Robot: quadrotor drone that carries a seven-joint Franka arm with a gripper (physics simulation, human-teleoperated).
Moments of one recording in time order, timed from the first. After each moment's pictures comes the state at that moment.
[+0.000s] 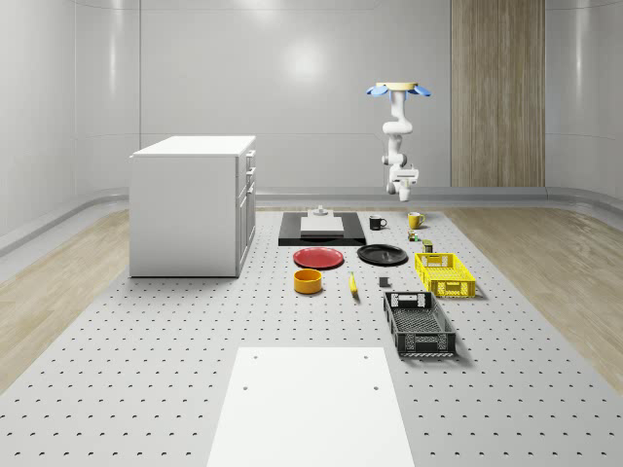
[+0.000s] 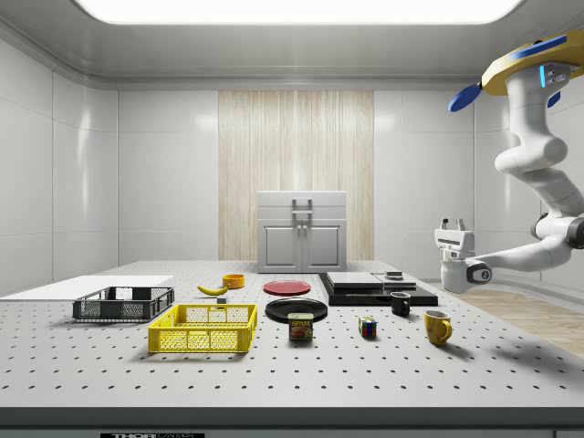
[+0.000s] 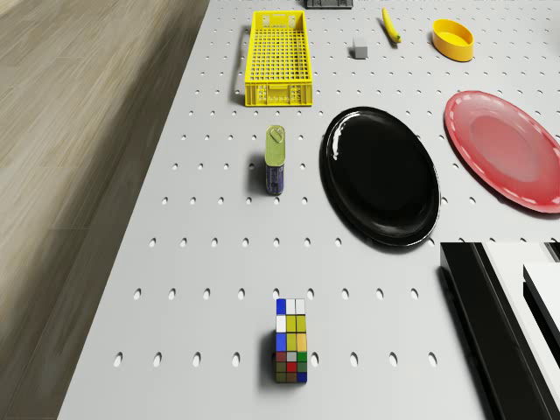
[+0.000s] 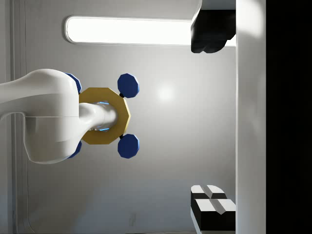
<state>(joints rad) -0.01 -0.71 0.01 -2.05 0.00 1.38 0.78</state>
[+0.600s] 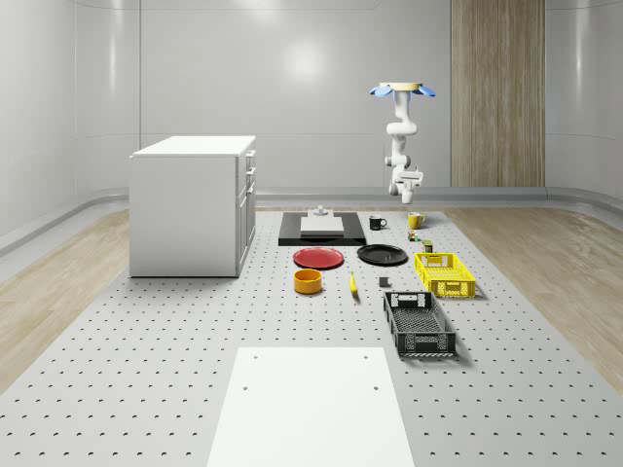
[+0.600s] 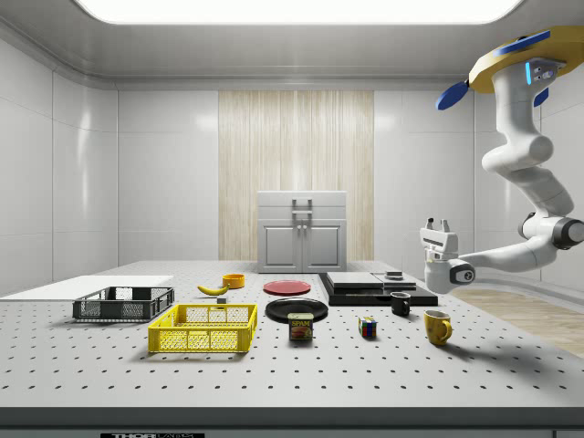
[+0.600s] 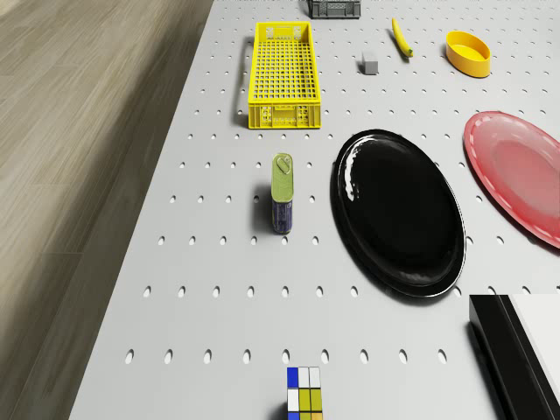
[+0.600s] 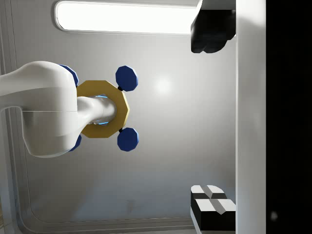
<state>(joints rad) -0.02 -0.72 0.05 -2.06 -0.06 1.39 0.79</state>
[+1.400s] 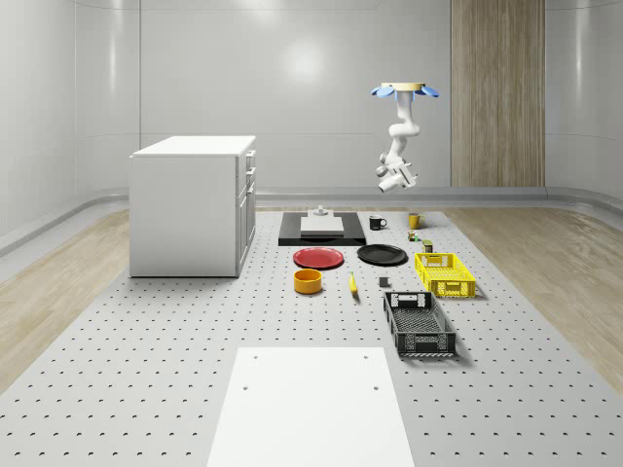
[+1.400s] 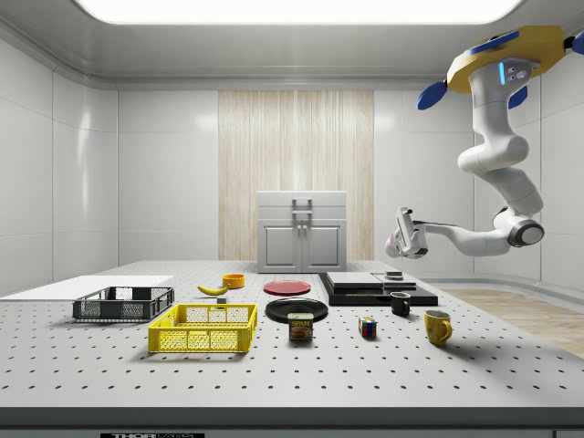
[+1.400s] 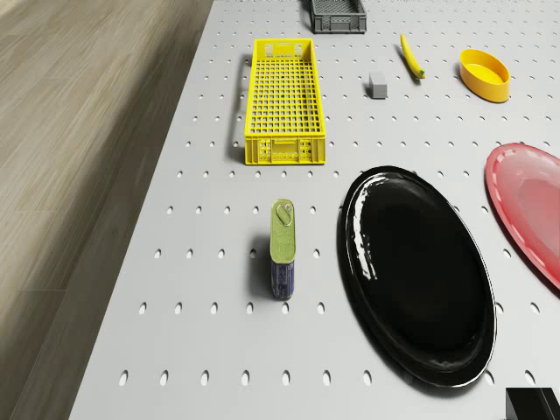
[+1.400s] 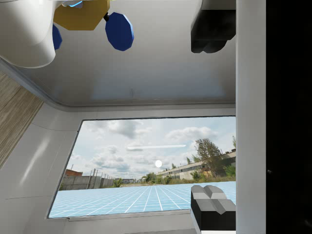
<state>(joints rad) -0.20 -0.78 0.57 -2.31 -0.83 1.42 0.92</state>
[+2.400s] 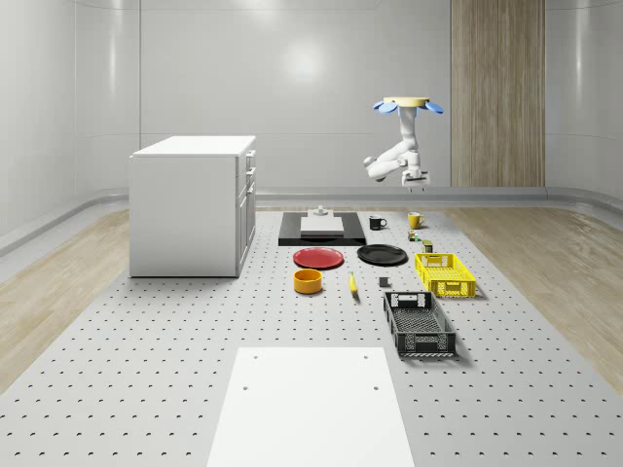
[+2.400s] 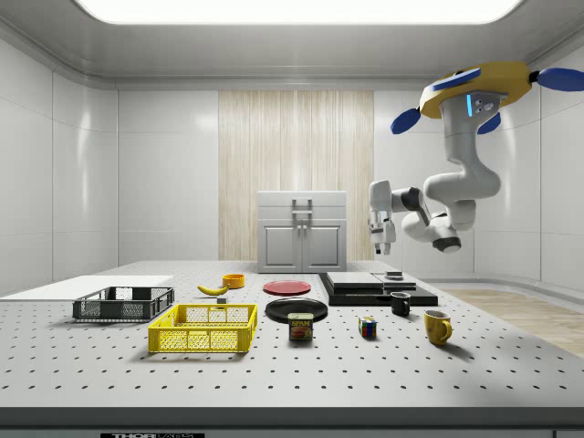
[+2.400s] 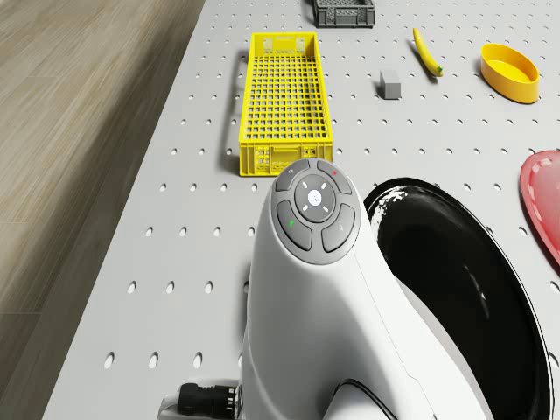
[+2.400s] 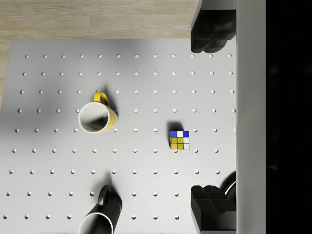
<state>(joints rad) -0.96 -1.02 1.22 -2.89 -1.98 1.17 1.52</state>
